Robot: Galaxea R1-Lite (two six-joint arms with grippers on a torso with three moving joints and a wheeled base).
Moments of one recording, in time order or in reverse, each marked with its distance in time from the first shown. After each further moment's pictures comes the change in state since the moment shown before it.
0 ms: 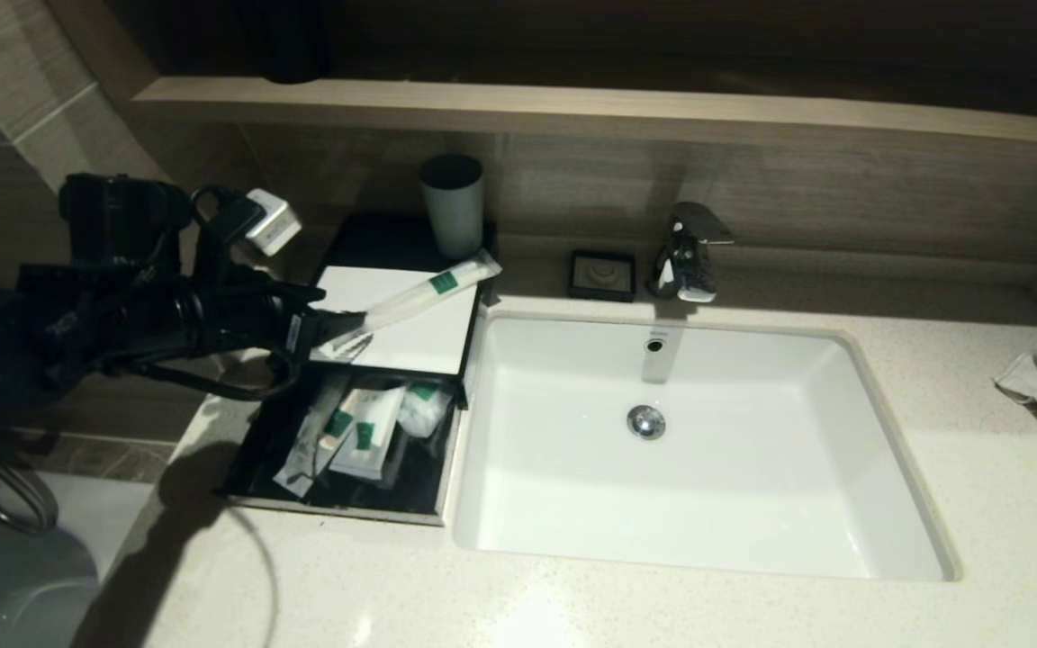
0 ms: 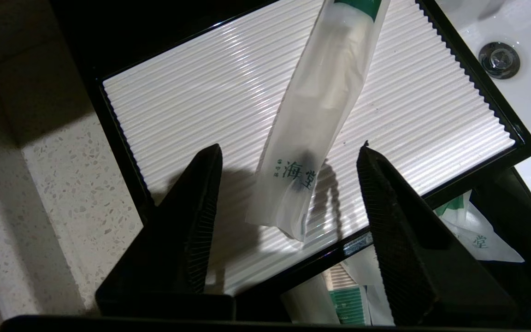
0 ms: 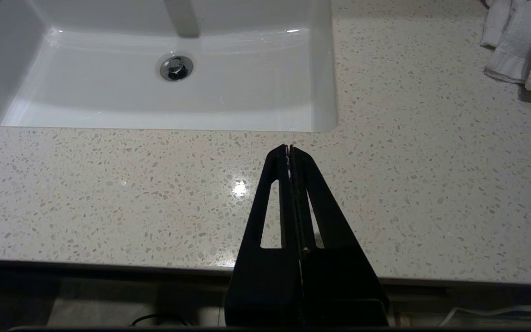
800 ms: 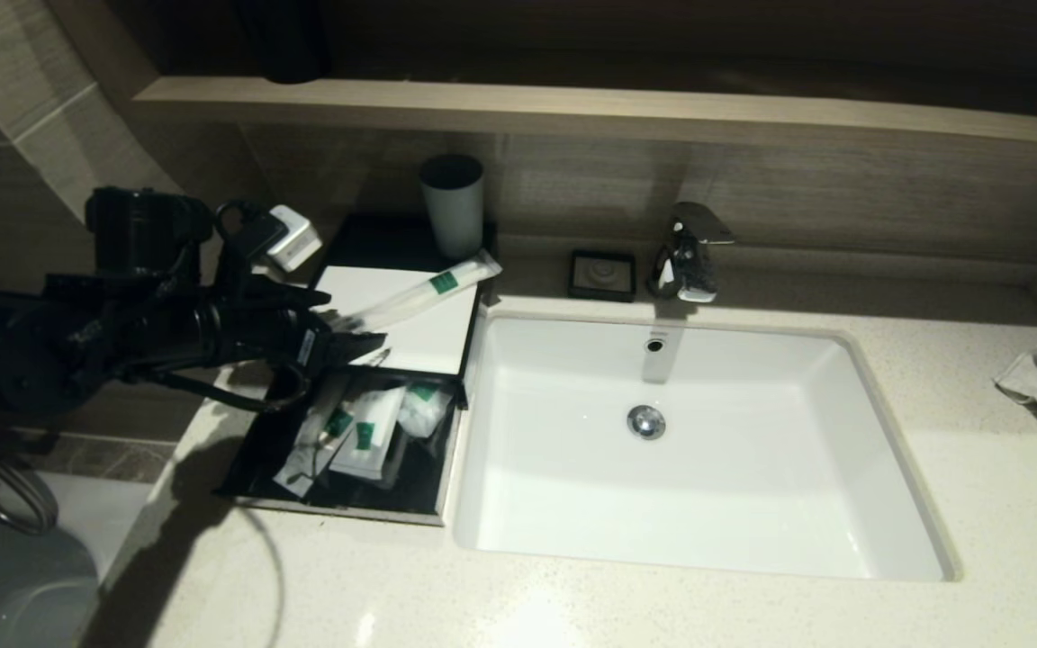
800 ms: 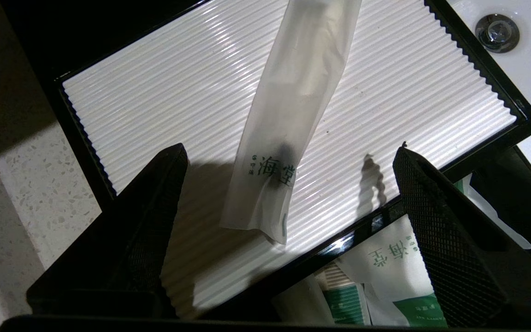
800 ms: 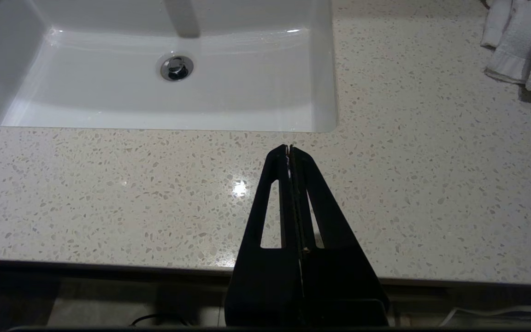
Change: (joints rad) left arm -0.021 0.023 0.009 0.000 -0.003 0.062; right arm 0.000 0.000 0.000 0.000 0.000 0.000
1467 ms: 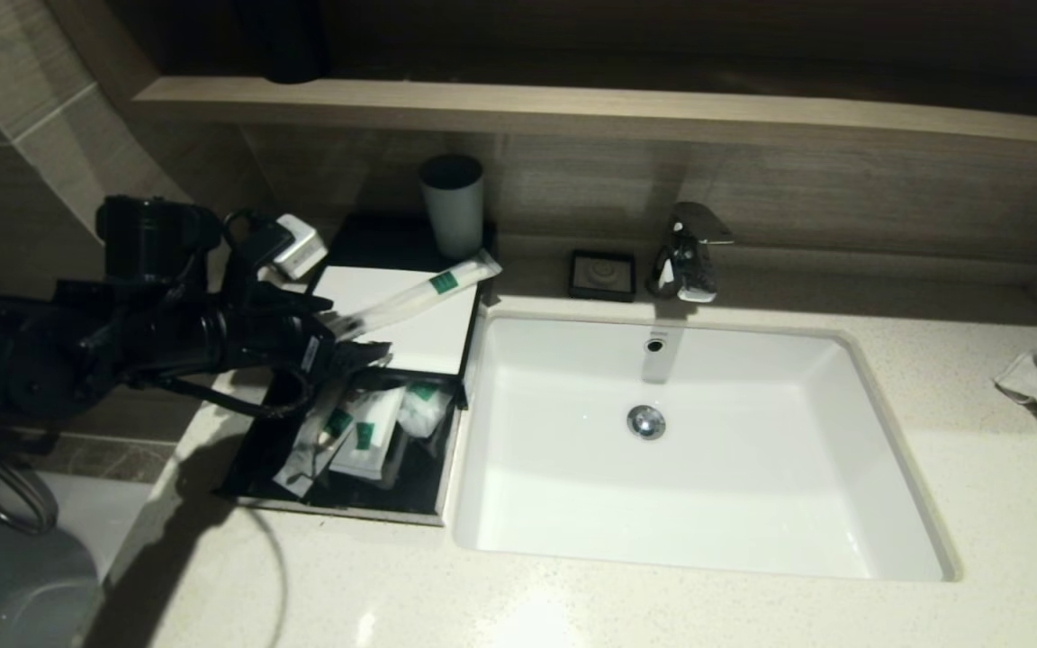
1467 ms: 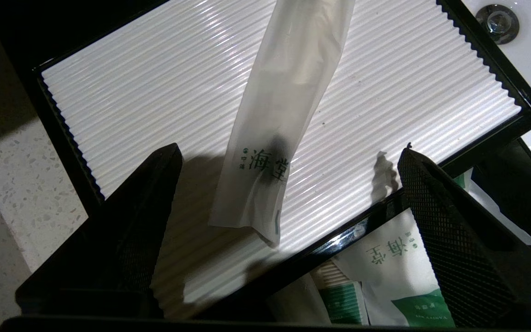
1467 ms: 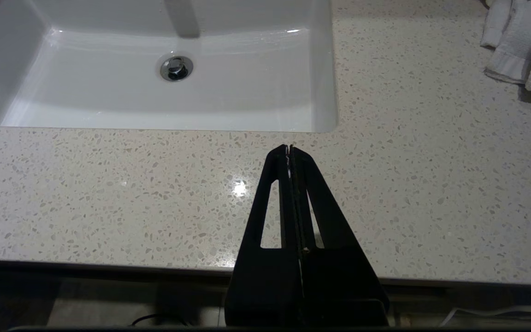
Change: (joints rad) left arm -0.004 0.012 0.008 0.000 0.000 0.003; right arm 0.000 0.000 0.000 0.000 0.001 0.000
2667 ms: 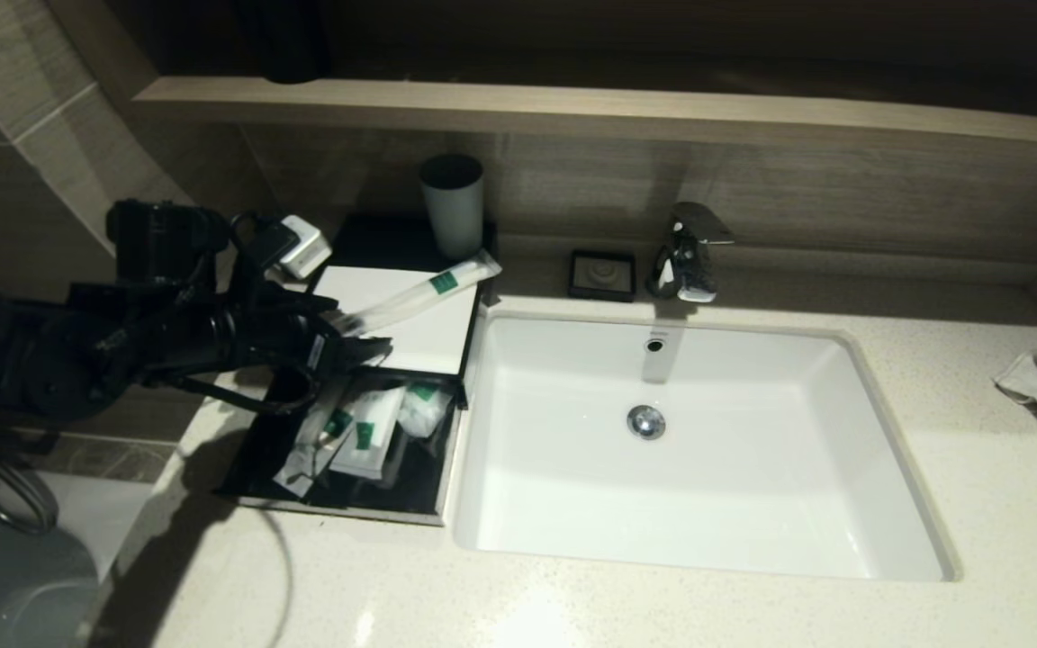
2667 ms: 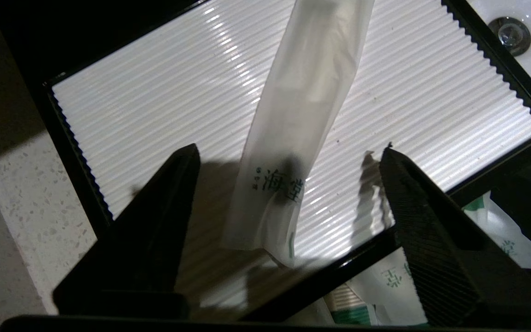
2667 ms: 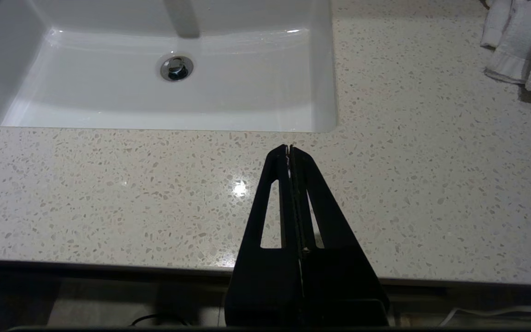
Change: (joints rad) left arm 0.000 0.027 -0.004 -0.050 0.007 -0.009; right arm 0.000 0.000 0.000 0.000 -0.001 0.000
